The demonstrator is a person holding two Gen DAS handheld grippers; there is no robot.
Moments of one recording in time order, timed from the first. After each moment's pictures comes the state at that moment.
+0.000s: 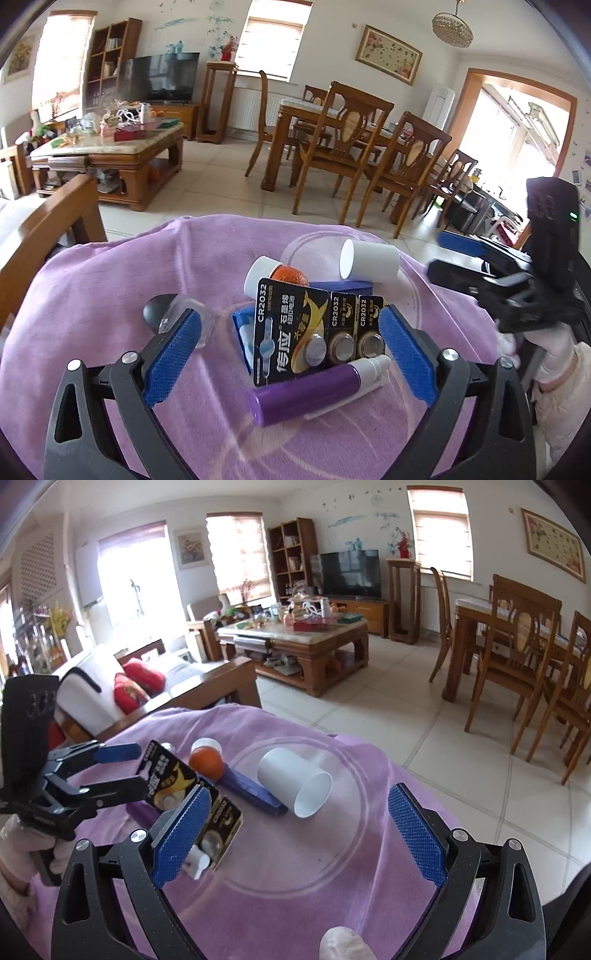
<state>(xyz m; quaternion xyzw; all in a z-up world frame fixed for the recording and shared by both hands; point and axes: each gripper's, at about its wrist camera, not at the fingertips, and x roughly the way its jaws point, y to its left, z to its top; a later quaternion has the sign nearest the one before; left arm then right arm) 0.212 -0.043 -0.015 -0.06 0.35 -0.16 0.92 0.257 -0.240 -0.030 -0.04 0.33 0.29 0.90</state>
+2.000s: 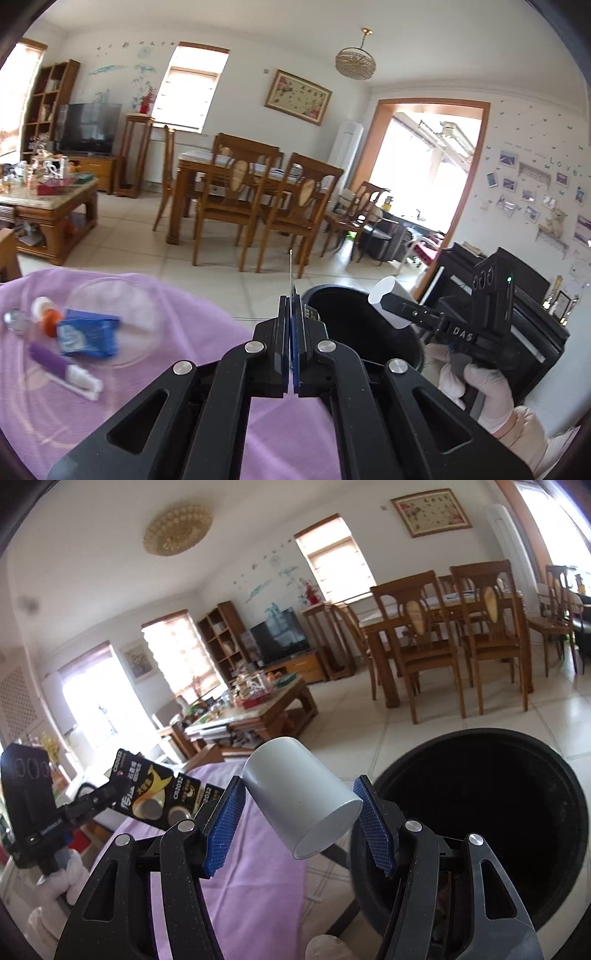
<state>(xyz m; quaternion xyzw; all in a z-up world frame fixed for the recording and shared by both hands) 0.084 -0.247 0.063 -0.08 0.23 -0.31 0.92 0.033 -0.587 0.019 0.19 0.23 0.17 0.94</state>
